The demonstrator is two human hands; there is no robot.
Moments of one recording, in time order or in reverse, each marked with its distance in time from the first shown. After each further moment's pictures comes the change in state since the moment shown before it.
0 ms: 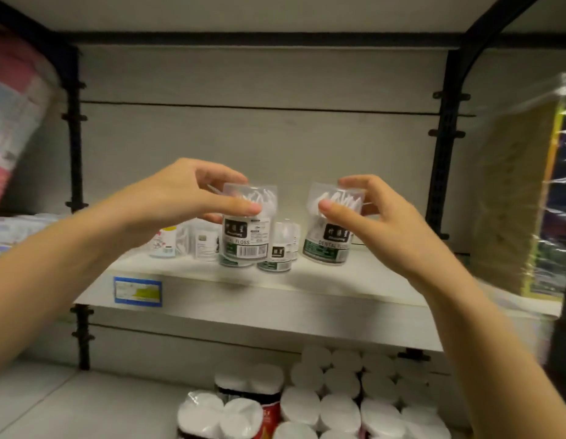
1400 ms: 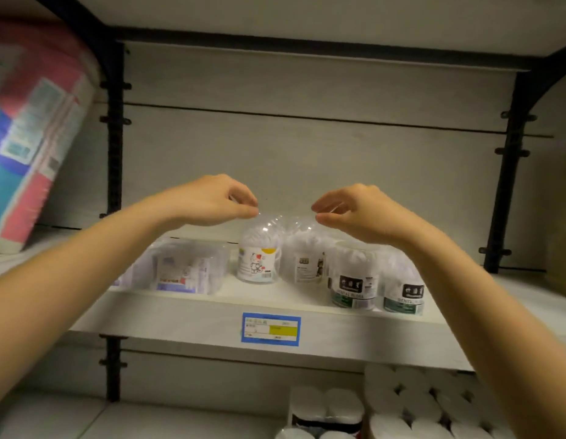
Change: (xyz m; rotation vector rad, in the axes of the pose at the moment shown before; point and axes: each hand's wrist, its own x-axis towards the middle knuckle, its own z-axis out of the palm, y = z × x) left_hand 0.071 -0.125 -0.134 0.473 -0.147 0.107; right_hand 0.094 -0.090 0.154 -0.573 -0.285 -0.073
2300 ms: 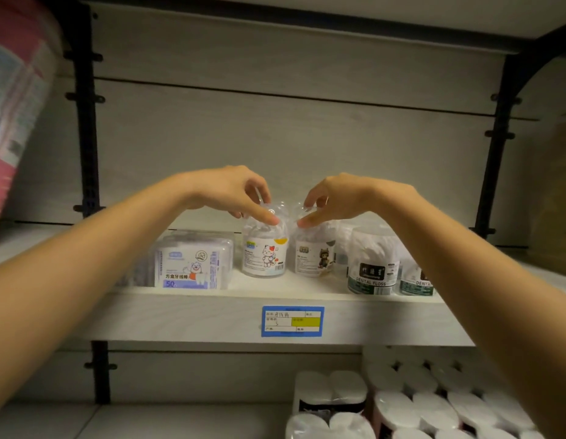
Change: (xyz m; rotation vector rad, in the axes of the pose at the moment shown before) left_hand 0.041 -0.023 0.010 -0.139 -0.229 0.137; right_hand 0.056 -0.011 0.022 -0.358 -0.338 0.139
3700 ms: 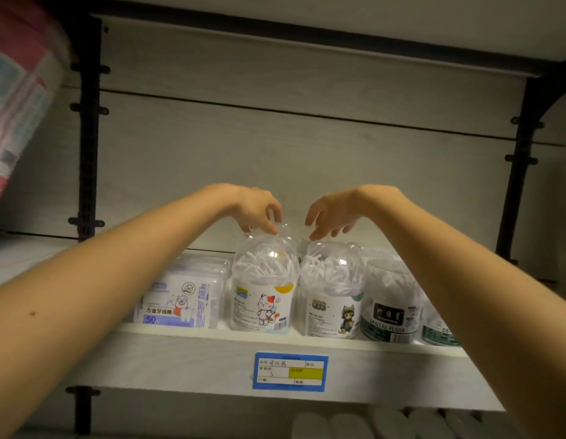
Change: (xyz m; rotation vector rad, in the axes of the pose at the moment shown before) left_hand 0.075 -0.012 0.005 0.231 -0.125 -0.094; right_hand 0.077 0.028 0.002 0.173 -0.221 0.092
